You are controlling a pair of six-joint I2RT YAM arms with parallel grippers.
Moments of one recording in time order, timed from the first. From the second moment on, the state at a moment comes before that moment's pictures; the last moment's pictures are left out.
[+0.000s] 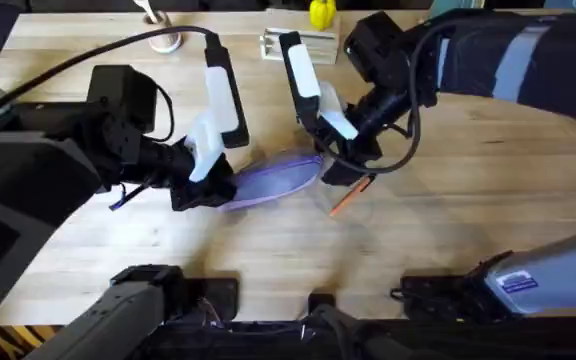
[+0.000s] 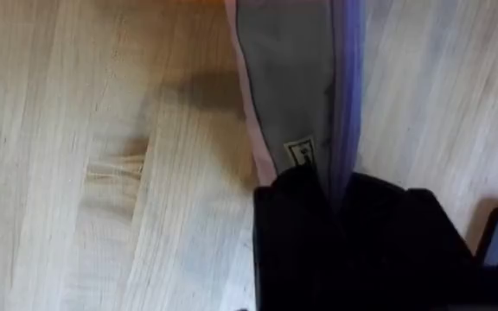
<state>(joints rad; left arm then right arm) 0.00 1.11 0.69 -0.96 0.54 1.25 0.48 1.71 1.16 -0.90 -0.52 -1.18</state>
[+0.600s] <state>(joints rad) 0.00 1.11 0.69 -0.96 0.53 1.25 0.48 1.66 1.16 -0.90 -0.49 -1.18</state>
